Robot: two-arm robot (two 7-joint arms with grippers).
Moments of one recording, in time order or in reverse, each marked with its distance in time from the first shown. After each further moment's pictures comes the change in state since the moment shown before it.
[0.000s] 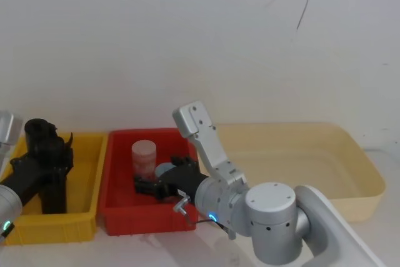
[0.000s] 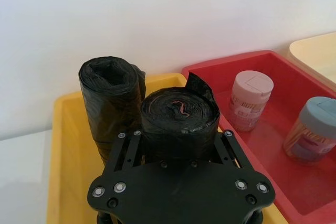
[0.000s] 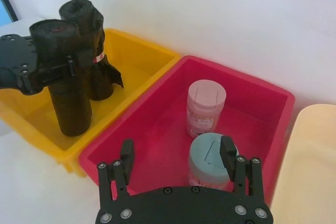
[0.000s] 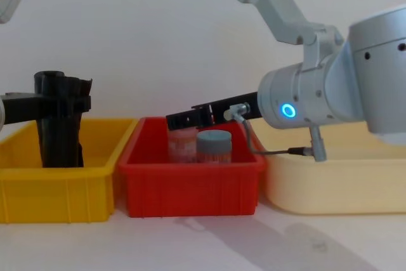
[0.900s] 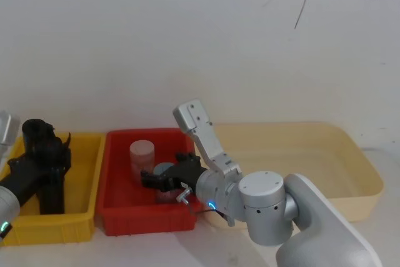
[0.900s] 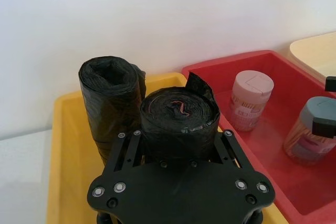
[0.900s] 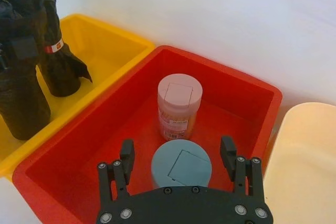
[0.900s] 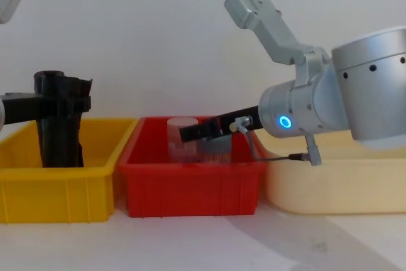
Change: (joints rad) left arm 0.000 0.000 0.000 0.000 0.000 0.000 0.000; right arm 0.118 -0.037 0.017 0.249 -0.032 -0.086 0.026
